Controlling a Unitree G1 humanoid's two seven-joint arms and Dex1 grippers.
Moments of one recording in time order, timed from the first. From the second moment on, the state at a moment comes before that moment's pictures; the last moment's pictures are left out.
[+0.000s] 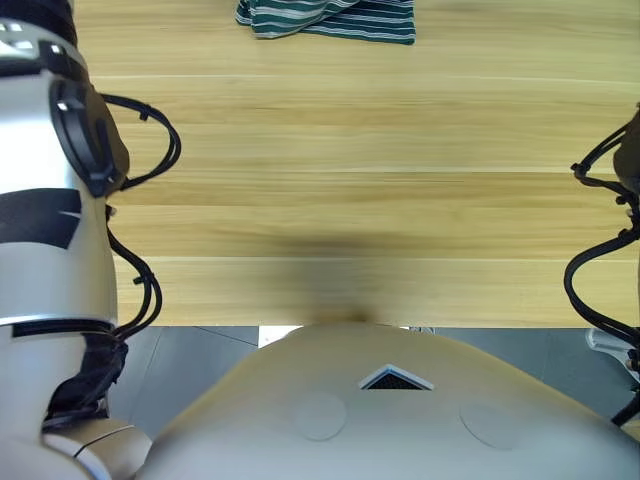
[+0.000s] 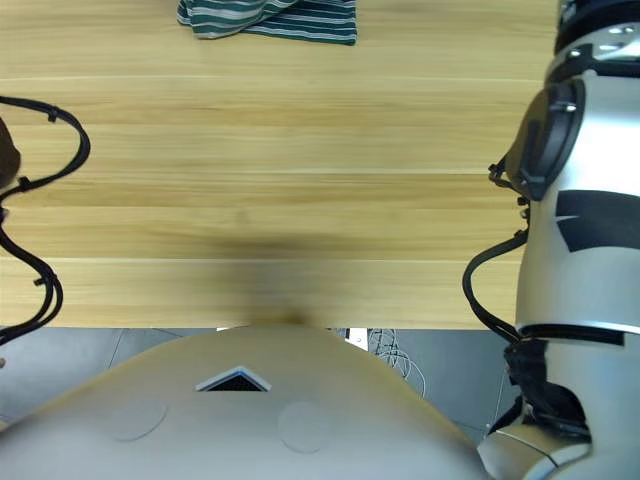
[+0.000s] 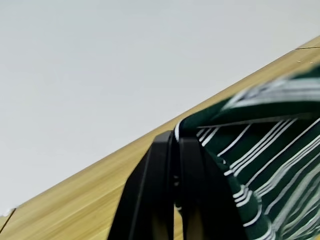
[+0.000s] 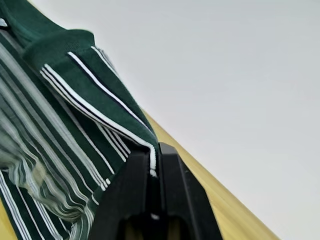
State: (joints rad) left arm -1.19 0.53 0.08 1.07 -0.01 -0.10 -0.66; right arm -1.24 -0.57 -0.06 1.25 -0.08 -0.42 0.84
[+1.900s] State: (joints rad) left arm -1.64 0.48 0.09 1.34 0.07 0.02 -0.18; right arm -1.66 -0.39 0.02 1.36 -0.20 -0.09 0.26
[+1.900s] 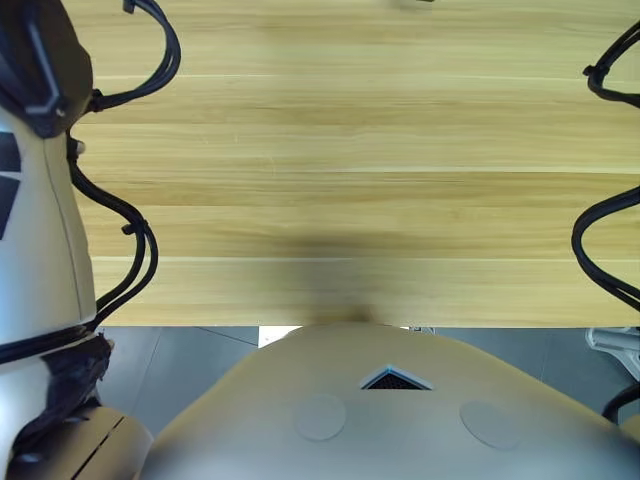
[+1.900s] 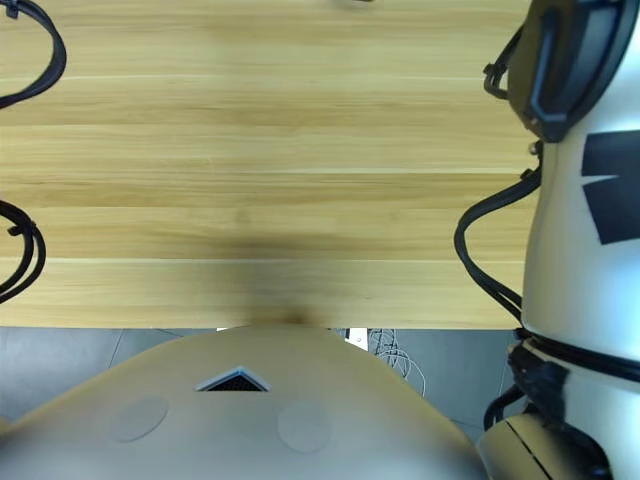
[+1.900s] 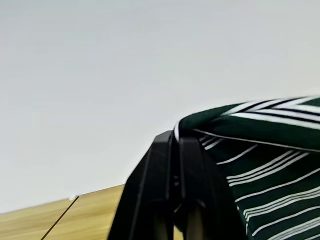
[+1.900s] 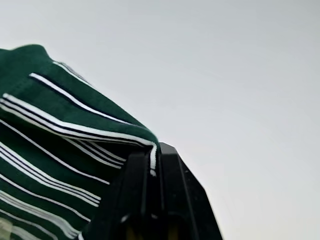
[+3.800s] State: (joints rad) left arm -1.36 0.43 0.08 1.21 -0.06 0.07 -0.33; right arm -1.42 -0.43 0.00 1.32 -0.19 -0.17 0.30
